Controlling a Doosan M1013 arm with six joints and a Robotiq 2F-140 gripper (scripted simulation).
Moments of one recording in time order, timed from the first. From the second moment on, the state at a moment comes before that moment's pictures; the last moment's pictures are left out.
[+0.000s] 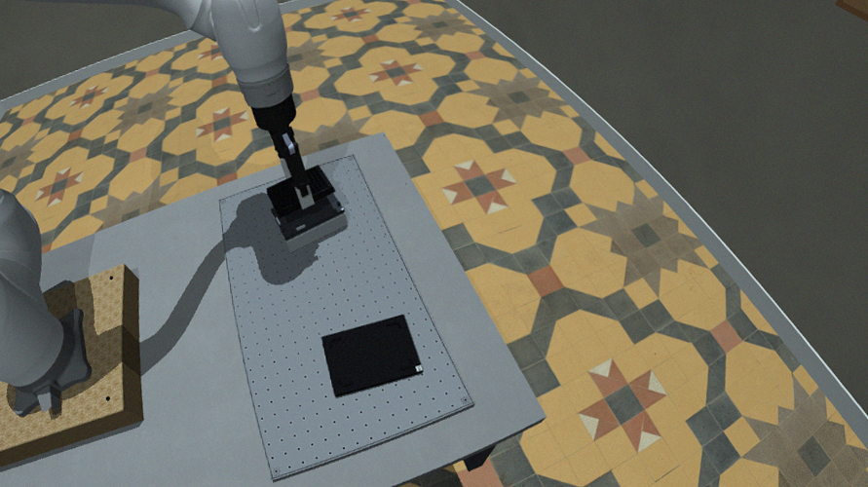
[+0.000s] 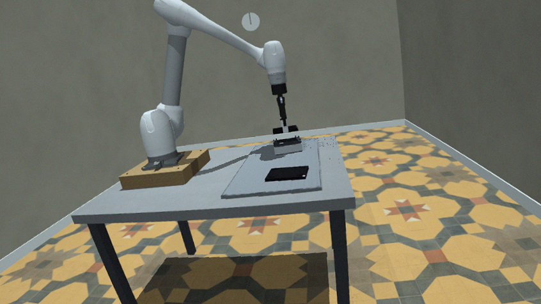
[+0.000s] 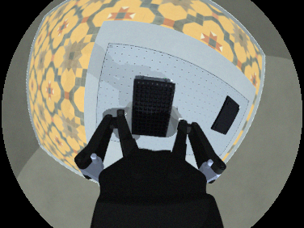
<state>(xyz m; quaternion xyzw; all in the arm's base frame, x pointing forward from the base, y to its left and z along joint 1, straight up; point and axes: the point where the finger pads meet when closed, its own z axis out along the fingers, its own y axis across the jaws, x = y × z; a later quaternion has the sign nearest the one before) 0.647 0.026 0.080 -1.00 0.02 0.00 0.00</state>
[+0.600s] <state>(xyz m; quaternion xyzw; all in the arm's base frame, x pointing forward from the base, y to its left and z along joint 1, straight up) 0.647 0.026 0.090 -1.00 0.02 0.00 0.00</state>
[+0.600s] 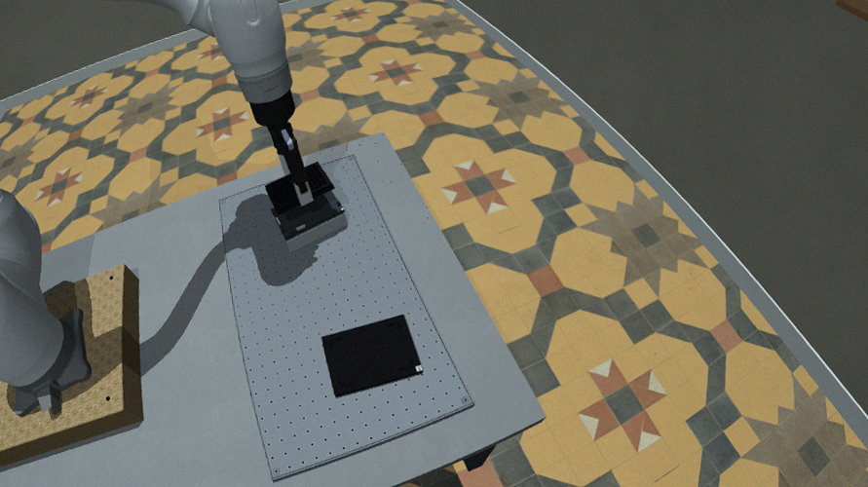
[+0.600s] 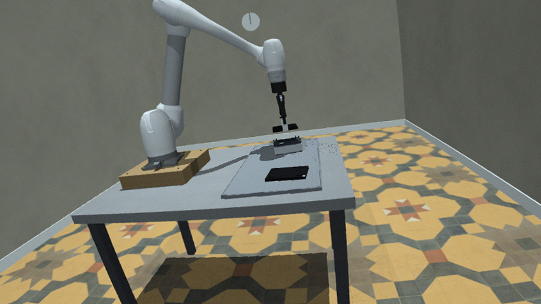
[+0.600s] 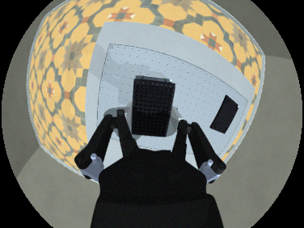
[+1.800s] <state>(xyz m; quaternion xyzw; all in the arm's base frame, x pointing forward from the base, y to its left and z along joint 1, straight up) 0.636 -0.061 0.079 -0.99 0.15 0.00 0.00</state>
